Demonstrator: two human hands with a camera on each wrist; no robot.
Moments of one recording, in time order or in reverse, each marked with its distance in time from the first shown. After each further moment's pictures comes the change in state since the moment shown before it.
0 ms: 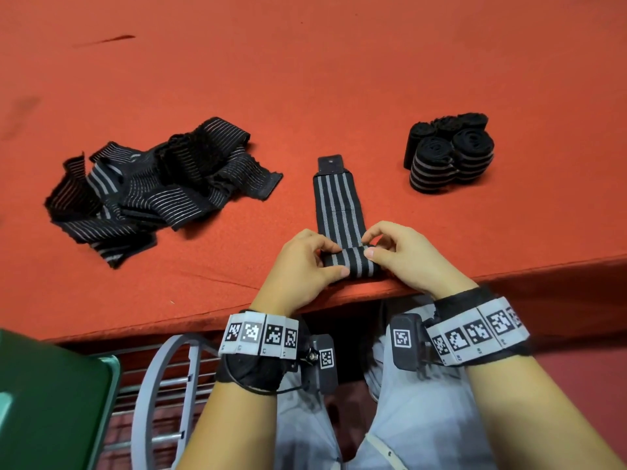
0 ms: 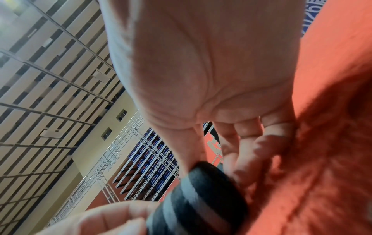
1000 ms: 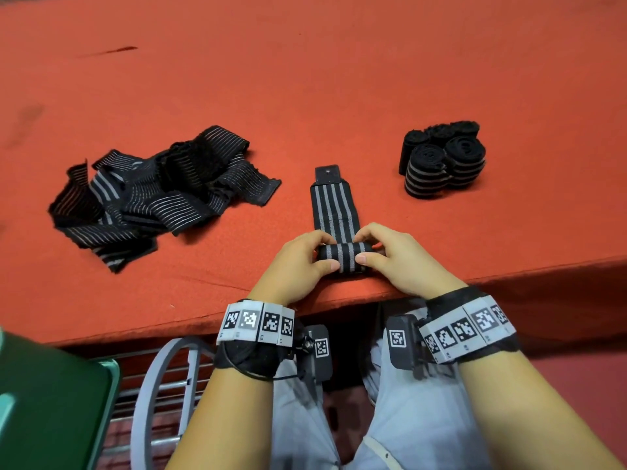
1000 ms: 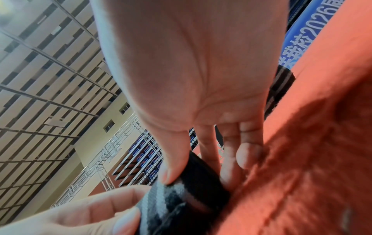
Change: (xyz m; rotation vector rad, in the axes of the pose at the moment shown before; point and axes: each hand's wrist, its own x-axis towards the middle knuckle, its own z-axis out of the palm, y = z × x) left_hand 0.007 0.006 -0.010 0.091 -0.123 -0.048; right_hand -0.004 -0.009 -0.005 -0.084 -0.082 -0.089
